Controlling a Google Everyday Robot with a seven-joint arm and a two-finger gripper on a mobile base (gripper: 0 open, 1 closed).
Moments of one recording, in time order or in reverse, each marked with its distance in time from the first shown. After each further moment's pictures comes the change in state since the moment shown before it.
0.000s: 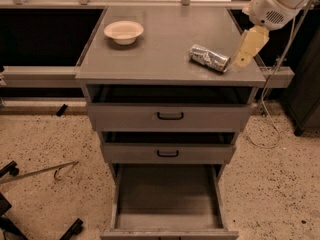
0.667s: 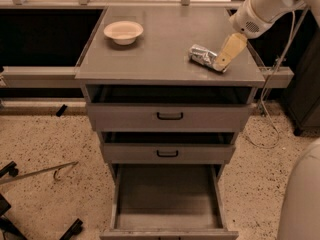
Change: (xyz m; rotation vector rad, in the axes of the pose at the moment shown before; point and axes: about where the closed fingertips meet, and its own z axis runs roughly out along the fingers) arm -0.007 -0.039 0.075 -0.019 -0.114 0.092
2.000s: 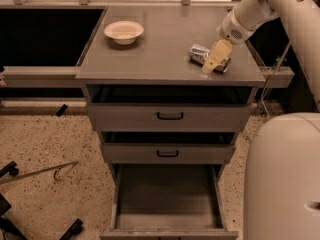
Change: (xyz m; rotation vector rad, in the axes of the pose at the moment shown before) arm -0.006 -0.010 0.061 -0.088 -0.022 0.023
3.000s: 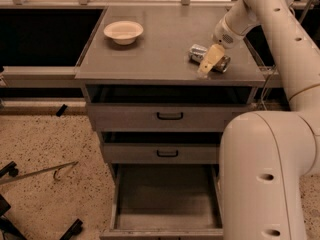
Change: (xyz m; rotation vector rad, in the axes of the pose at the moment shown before) arm 0.007 -0.015 0.042 -0.038 0.041 0.025
